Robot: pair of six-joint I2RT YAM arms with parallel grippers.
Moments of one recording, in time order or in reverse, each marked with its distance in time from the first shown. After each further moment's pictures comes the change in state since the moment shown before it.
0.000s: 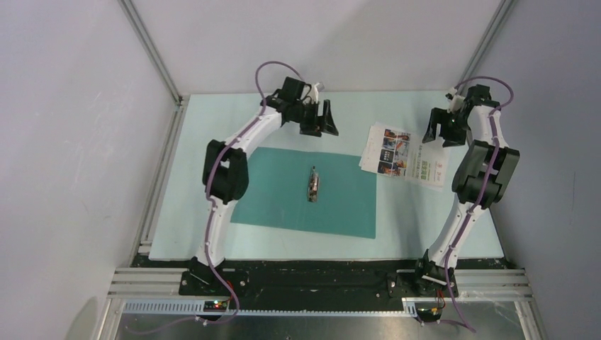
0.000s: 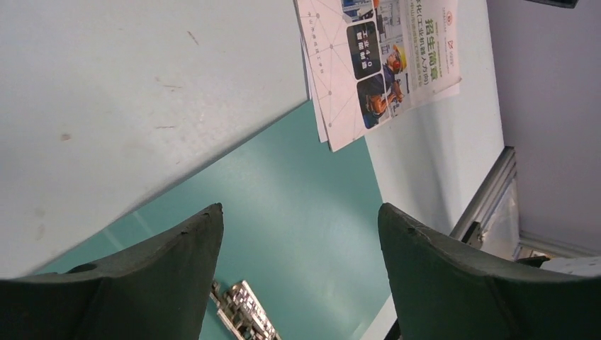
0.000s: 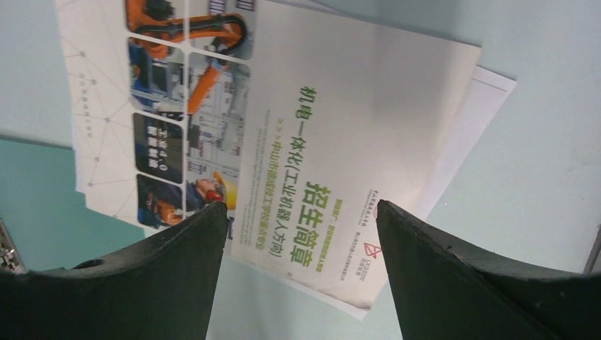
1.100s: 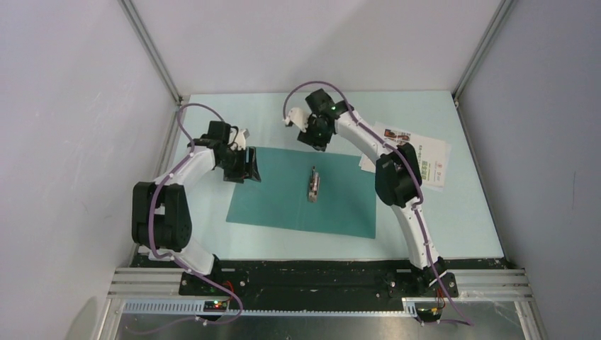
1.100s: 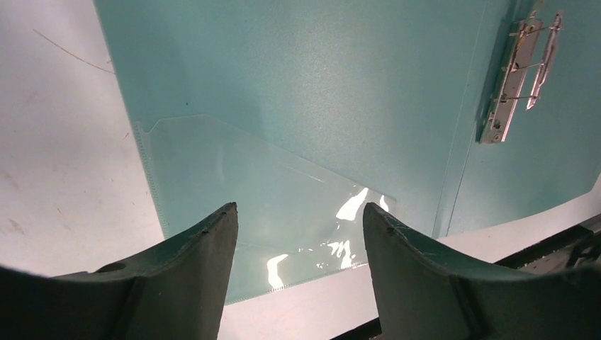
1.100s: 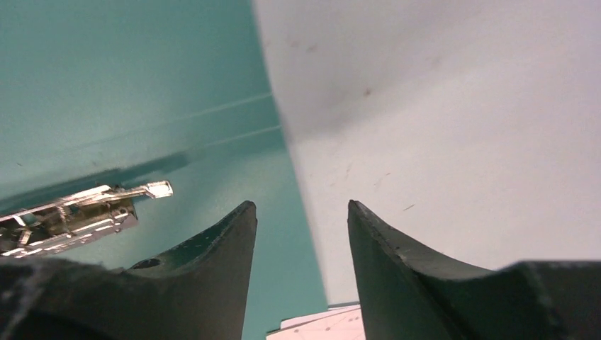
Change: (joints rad) left arm 0.348 -0.673 -0.989 -0.064 -0.257 0.239; right arm 0.923 0.219 0.271 0.021 0.275 -0.574
